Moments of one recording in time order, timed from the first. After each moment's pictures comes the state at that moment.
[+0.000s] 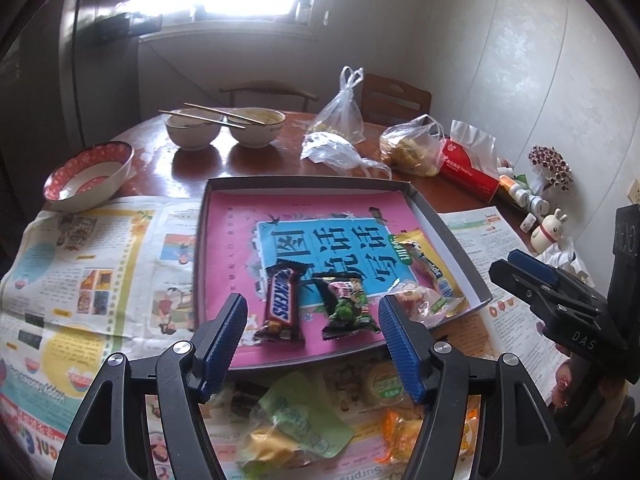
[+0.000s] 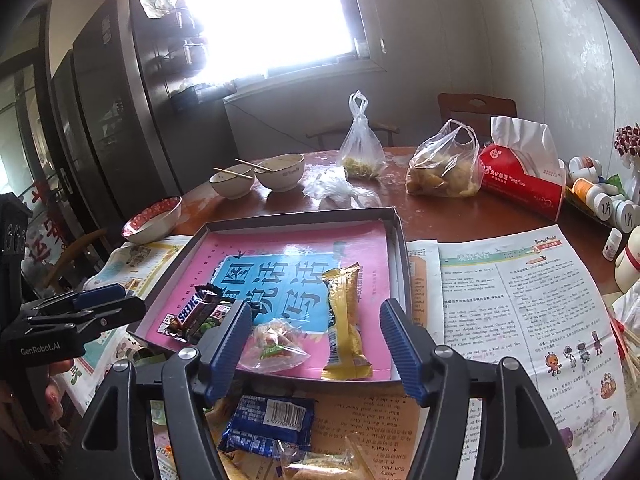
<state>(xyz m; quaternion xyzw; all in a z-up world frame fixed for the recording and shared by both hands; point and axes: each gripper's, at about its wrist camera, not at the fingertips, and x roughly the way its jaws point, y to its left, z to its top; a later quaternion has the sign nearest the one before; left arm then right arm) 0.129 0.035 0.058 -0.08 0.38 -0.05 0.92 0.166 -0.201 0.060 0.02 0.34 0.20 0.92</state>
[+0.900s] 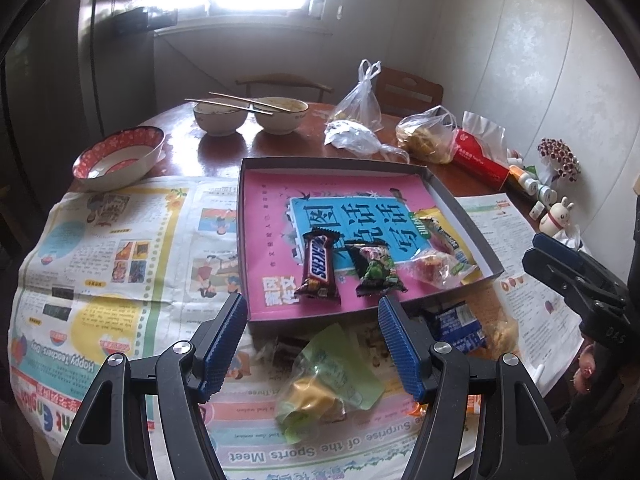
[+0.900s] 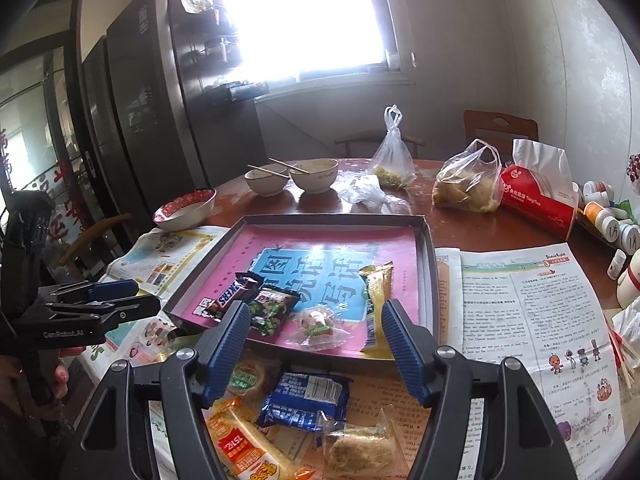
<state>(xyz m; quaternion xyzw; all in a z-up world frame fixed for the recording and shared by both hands) 0.094 0.054 0.055 -0.07 0.39 -0.03 0.92 0.129 -0.185 0.075 -0.01 0.32 0.24 0.92</state>
